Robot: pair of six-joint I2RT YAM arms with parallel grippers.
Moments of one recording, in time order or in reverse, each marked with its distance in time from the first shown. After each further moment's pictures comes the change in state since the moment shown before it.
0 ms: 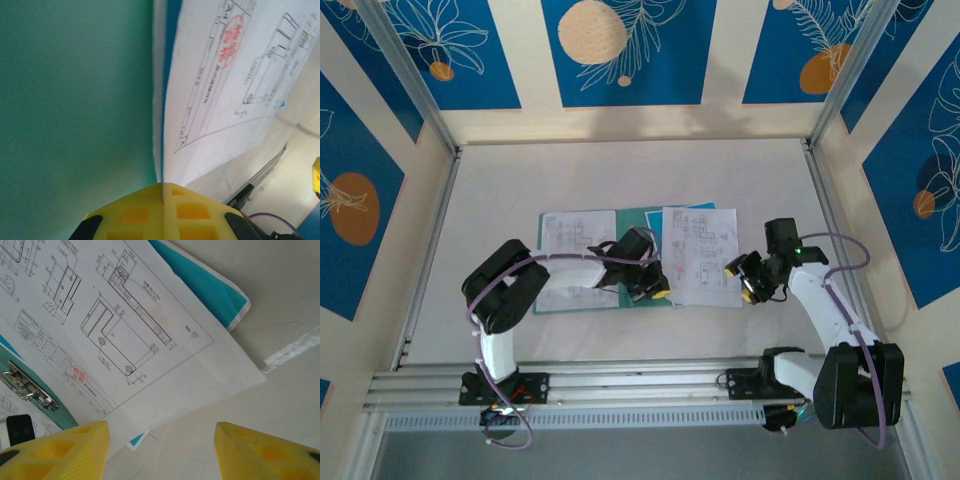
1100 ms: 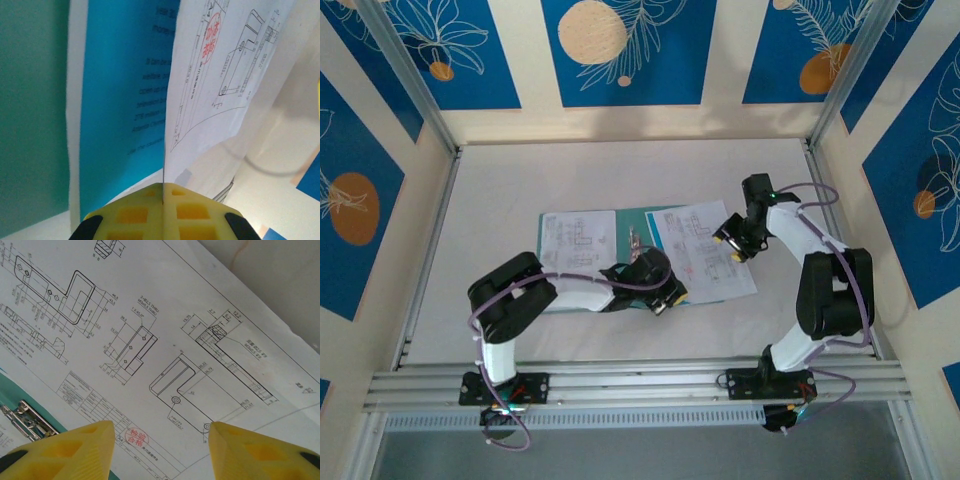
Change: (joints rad) left arm -0.169 -0.008 -0.090 0.294 -0.269 -0.371; right arm 0.069 0.505 0.391 0.029 0.070 -0.127
